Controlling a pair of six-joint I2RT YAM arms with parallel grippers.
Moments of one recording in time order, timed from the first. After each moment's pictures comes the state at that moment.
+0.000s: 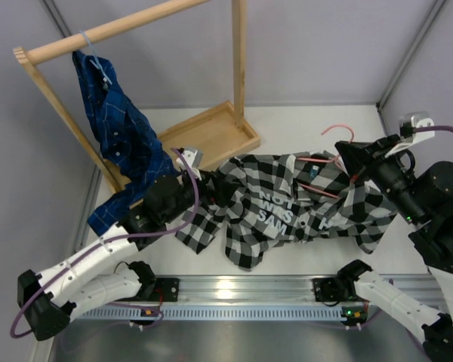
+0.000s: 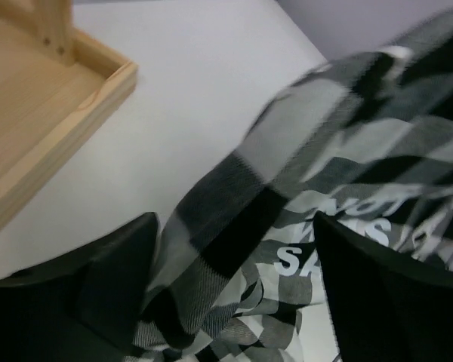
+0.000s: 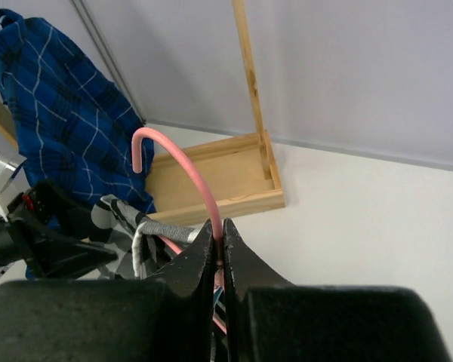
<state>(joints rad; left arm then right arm) -0.81 0.88 0.71 0.02 -0.15 -0.40 0.53 0.70 1.35 -0.60 0.05 0.20</state>
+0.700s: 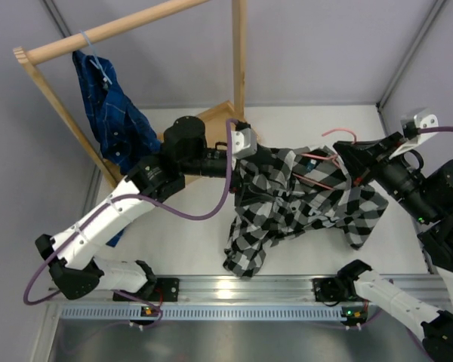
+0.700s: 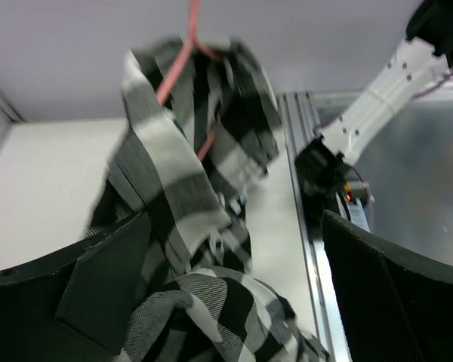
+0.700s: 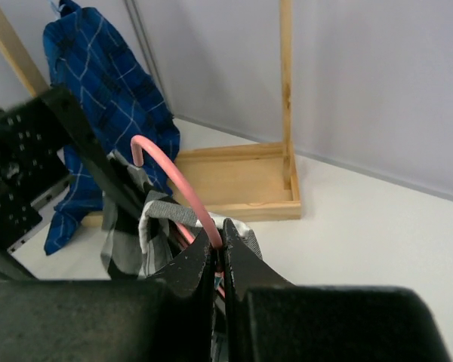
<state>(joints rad) -0.87 1.30 1.55 -0.33 0.72 0.12 0.53 0.75 1.47 -0.64 -0.09 0.14</state>
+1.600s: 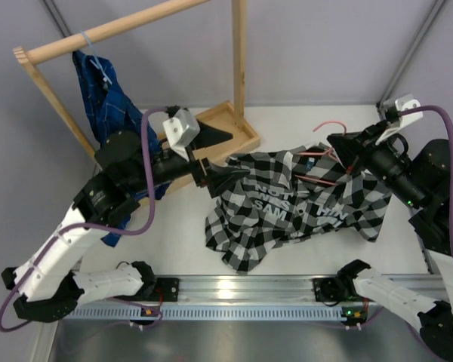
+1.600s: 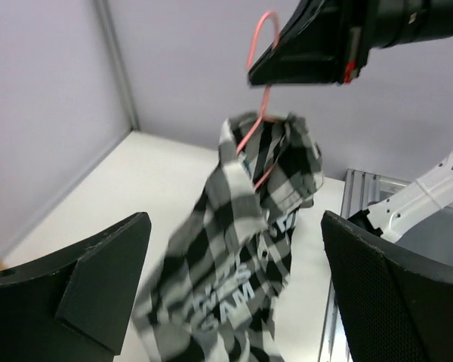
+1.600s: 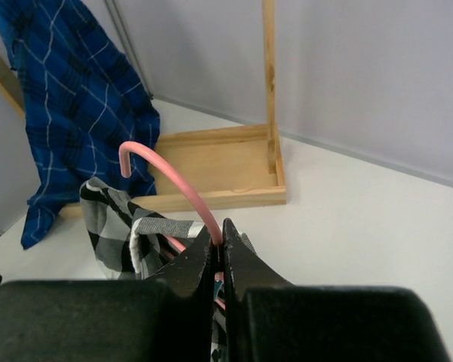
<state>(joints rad) -0.88 1.01 1.46 -0.37 0.29 -0.08 0.53 0.85 1.54 -0.69 -0.03 0.11</state>
